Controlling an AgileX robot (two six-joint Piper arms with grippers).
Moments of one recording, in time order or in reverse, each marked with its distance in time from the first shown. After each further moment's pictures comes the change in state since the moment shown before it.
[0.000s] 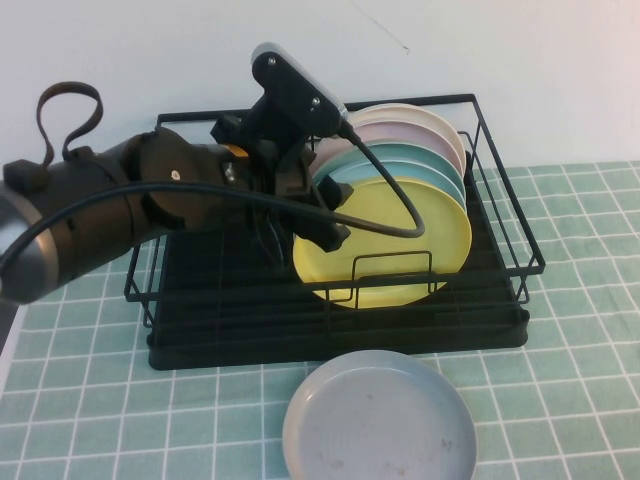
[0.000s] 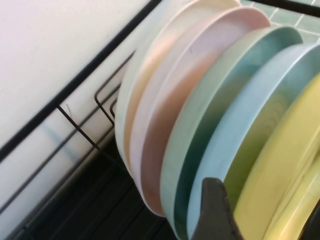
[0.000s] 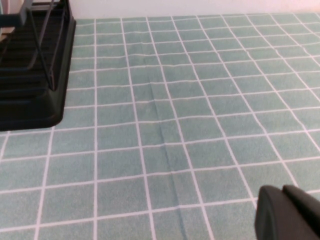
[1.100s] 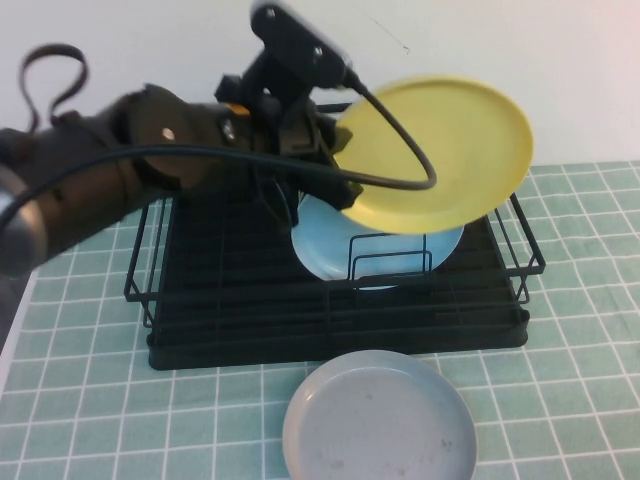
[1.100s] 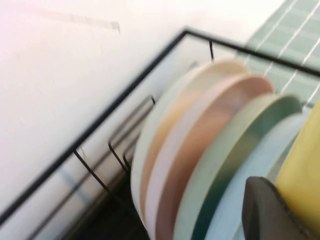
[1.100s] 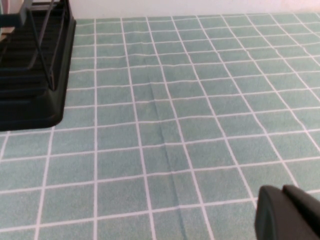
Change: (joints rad) right arm 0.000 0.000 0.000 0.000 0.000 0.000; left arm 0.000 0.002 -0.091 -0.056 0.024 0.013
